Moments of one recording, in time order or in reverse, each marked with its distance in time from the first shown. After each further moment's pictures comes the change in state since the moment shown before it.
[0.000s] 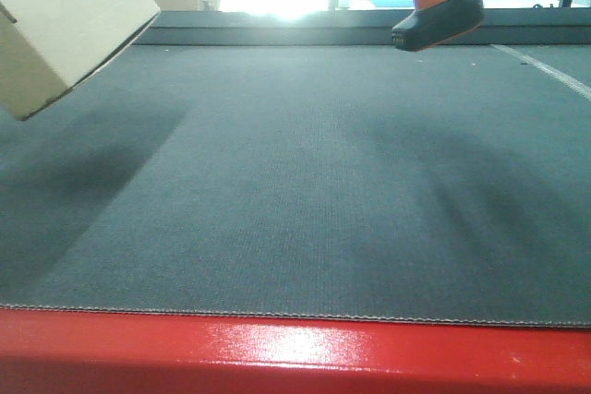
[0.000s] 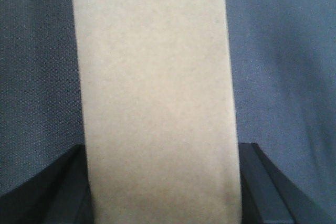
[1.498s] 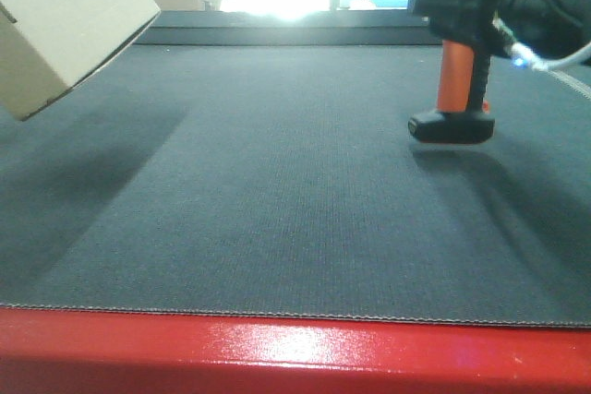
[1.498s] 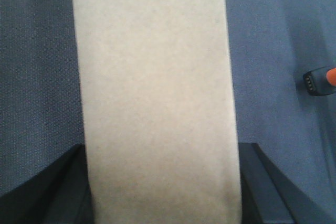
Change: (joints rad) left arm 0.000 0.000 0.000 0.000 0.000 0.000; right arm -0.138 0.269 0.214 -0.358 -0.423 0.724
